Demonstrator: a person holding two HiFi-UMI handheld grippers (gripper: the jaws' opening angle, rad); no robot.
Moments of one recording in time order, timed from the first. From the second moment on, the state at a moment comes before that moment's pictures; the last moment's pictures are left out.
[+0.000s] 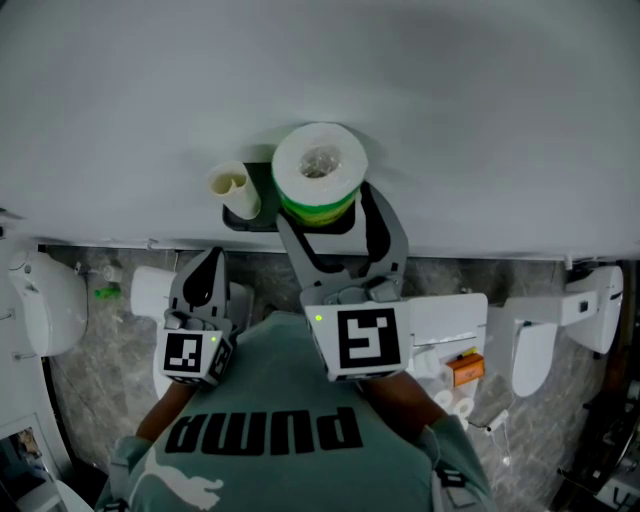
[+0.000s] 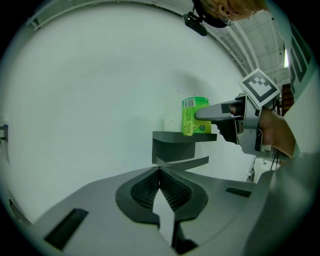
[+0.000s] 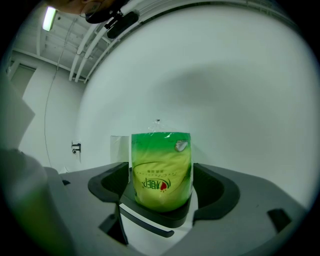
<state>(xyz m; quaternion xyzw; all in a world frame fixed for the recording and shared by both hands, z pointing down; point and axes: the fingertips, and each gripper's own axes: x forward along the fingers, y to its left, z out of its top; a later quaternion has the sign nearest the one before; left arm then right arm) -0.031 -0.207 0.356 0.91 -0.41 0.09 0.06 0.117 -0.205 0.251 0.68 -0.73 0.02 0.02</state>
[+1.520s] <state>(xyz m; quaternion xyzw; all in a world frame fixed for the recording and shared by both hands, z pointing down) -0.020 -0.207 0.360 0.92 -0.39 0.09 0.07 0.150 -0.197 0.215 0.72 -0.69 -0.01 -0.04</state>
